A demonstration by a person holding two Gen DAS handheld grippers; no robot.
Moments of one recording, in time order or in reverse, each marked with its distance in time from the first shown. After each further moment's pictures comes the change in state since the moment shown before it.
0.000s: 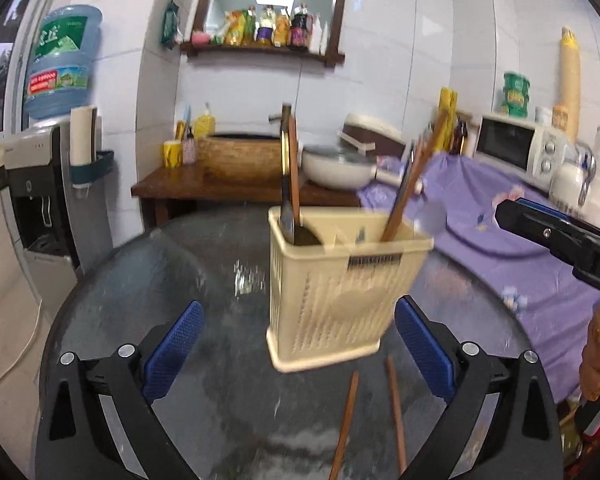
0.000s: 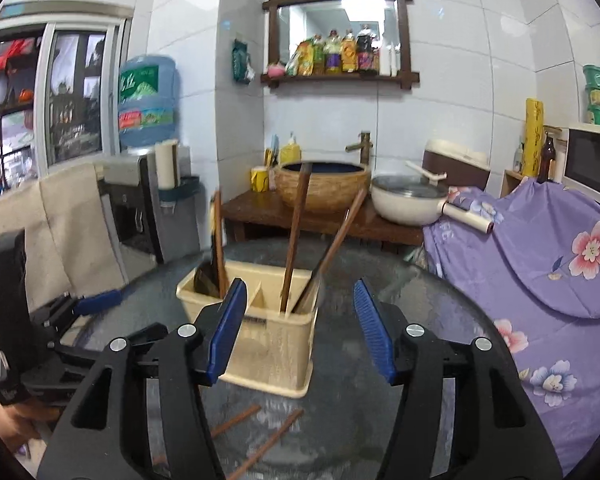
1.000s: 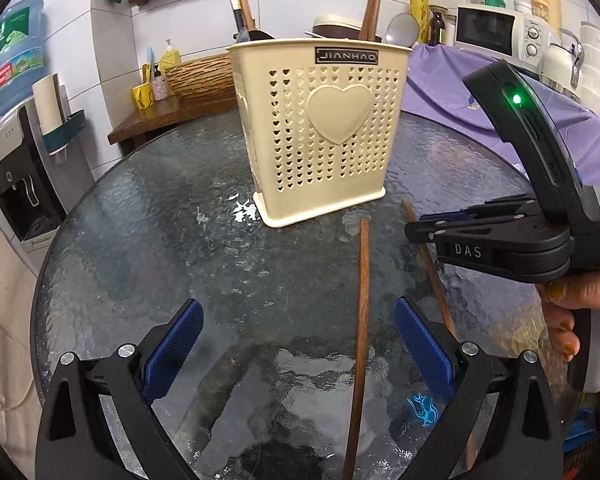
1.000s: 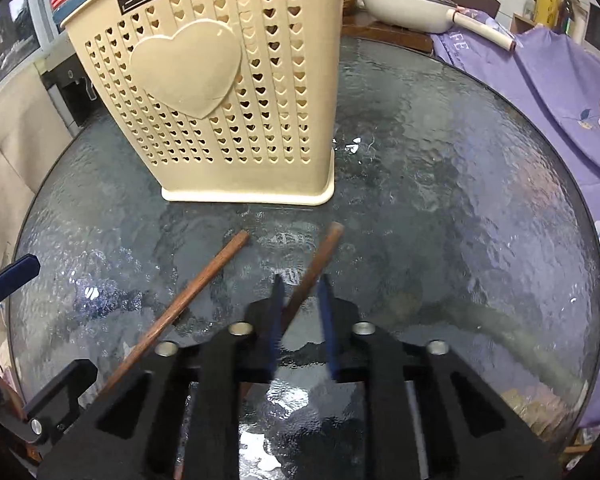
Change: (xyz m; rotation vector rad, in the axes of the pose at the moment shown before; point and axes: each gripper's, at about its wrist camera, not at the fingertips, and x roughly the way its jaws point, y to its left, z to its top) left arm 0.020 -0.011 -0.082 0.179 0.264 0.004; right arm 0.117 0.018 -0.115 0.128 0.539 -0.044
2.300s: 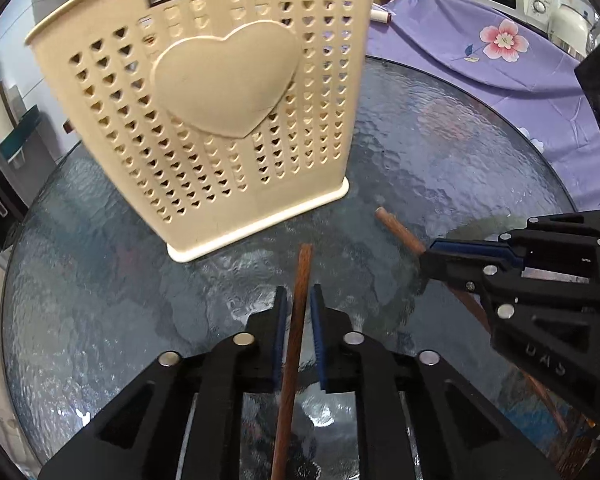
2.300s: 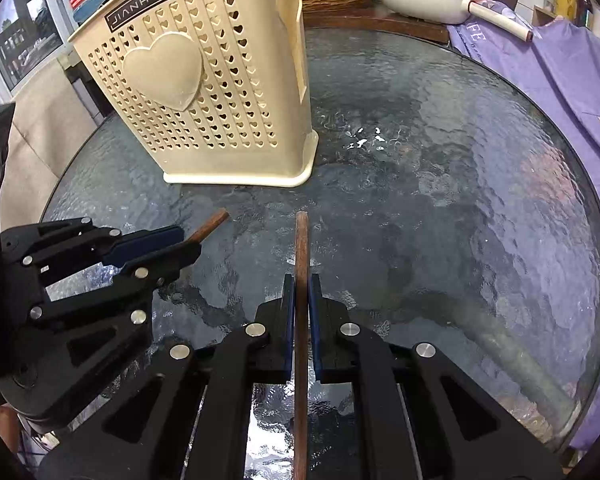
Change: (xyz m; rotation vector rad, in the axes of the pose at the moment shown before) left arm 0.080 -0.053 0.052 0.057 0.199 -0.027; right arm -0.004 -0.049 0.003 -0.027 0.036 0.107
